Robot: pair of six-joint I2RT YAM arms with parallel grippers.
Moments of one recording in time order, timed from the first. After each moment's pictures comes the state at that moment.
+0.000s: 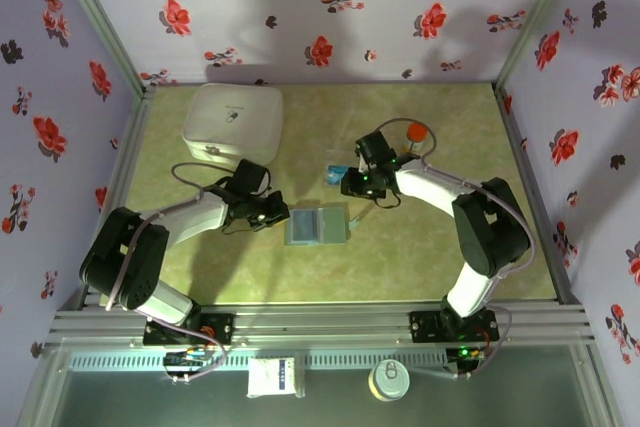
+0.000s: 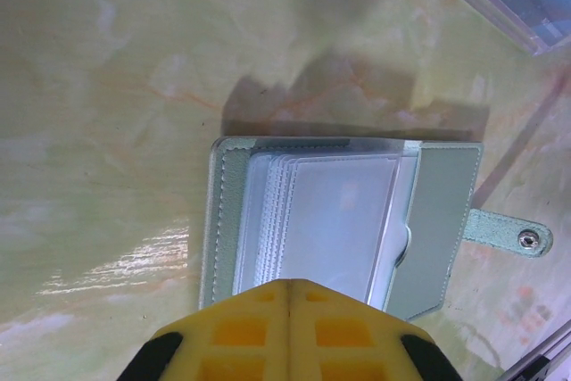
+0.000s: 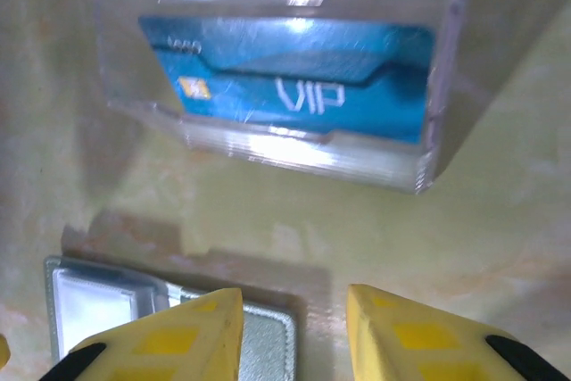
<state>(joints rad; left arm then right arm) -0.55 1.52 0.76 -0.27 0.36 -0.83 0.53 1.72 1.08 -0.42 -0.21 0.58</state>
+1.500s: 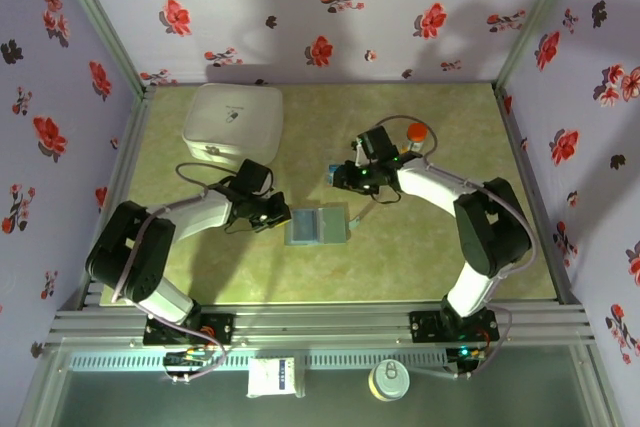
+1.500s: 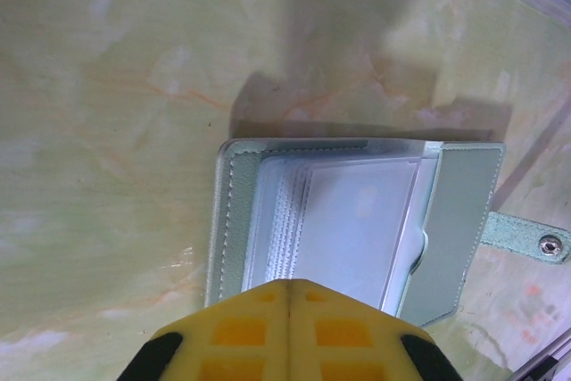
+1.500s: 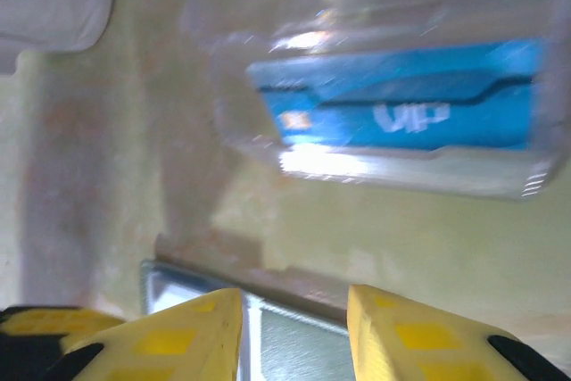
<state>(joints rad) -0.55 1.57 0.78 -0.27 0.37 -0.83 0.55 1.71 1.09 -0.34 -0.39 0.63</state>
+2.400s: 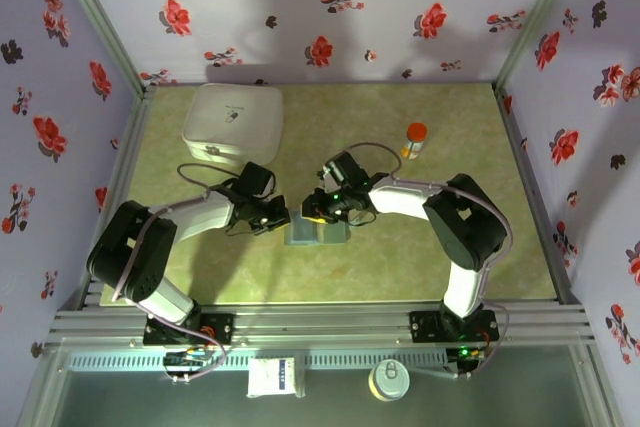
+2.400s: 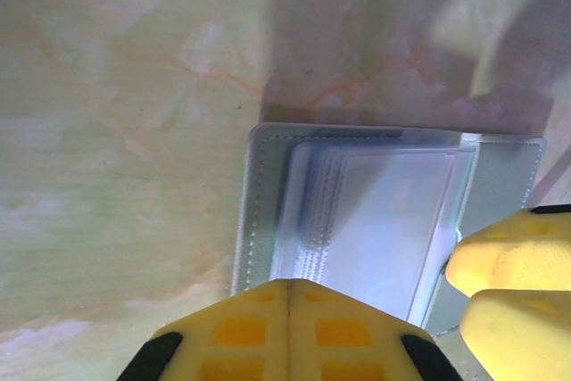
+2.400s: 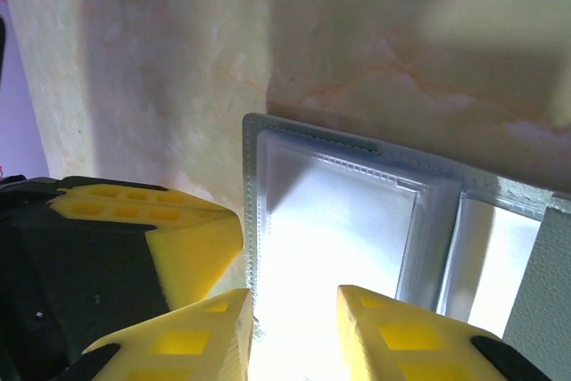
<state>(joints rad) -0.57 1.57 0.77 -0.30 0.32 -0.83 0.73 1.83 1.03 -0.16 -0.55 0.81</state>
